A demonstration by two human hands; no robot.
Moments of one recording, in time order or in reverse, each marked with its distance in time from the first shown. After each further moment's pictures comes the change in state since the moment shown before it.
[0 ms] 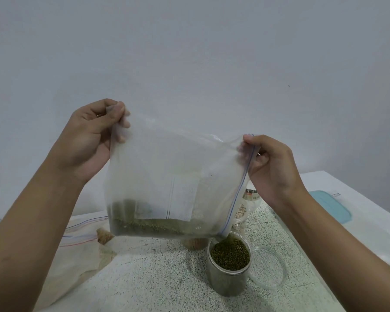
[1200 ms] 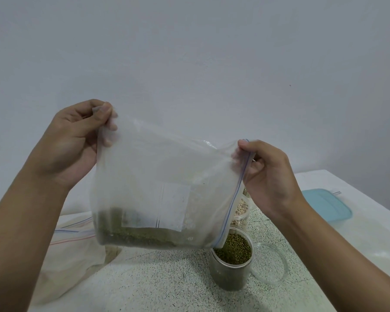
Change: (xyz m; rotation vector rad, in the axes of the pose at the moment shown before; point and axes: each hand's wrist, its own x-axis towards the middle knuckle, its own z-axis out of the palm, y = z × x) left_hand -0.025 0.016 -0.014 0.025 0.035 0.017; right_hand -0.029 0.005 0.016 -0.002 -0.046 0.032
